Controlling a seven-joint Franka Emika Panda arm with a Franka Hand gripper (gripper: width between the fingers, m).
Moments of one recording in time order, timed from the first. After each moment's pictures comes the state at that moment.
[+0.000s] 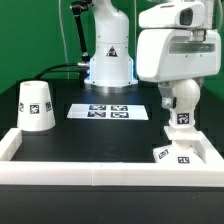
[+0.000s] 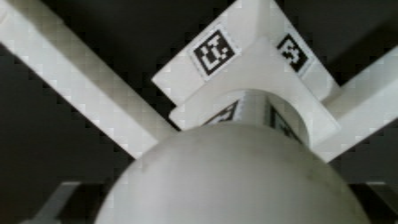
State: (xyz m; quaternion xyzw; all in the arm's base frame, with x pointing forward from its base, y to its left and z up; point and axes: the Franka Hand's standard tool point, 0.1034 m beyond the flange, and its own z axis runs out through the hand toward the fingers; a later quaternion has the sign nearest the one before) arm 0.603 0.093 0.113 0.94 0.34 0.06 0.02
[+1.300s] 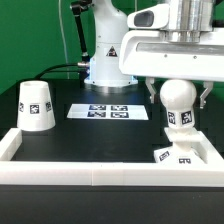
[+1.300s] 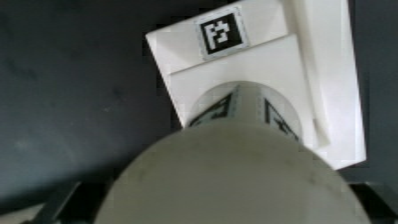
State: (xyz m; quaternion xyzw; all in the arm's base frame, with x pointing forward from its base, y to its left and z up) arm 0.600 0.088 0.112 0.98 -0.20 0.04 0.00
